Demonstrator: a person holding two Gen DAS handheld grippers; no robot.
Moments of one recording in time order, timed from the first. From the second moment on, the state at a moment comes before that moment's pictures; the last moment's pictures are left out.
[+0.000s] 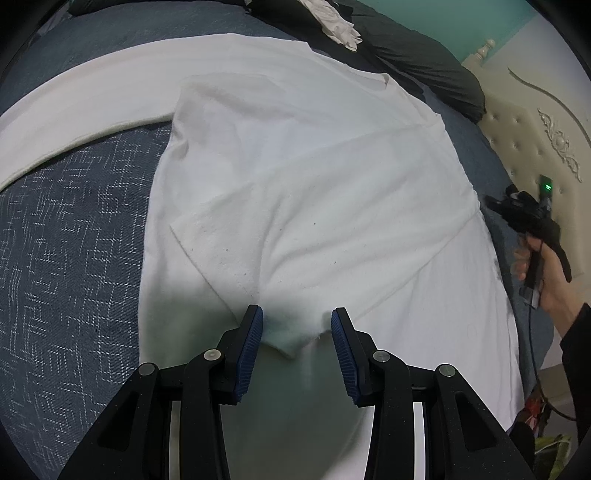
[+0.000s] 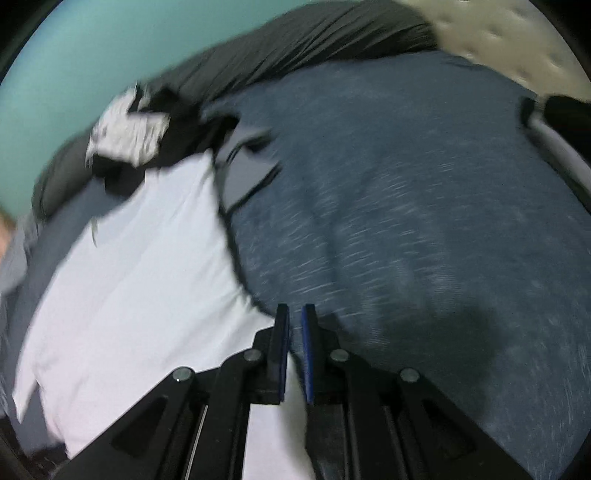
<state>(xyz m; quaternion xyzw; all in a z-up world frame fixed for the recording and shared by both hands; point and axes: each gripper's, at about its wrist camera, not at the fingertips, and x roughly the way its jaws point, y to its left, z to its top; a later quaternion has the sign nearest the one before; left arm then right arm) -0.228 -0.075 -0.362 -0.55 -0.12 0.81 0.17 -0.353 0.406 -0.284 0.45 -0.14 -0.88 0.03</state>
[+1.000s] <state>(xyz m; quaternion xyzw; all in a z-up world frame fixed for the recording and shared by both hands) -0.172 -0.398 -0.288 -0.49 -0.21 0.84 -0.09 -0.205 0.244 -0.277 0.40 -0.25 -0.84 0.26</state>
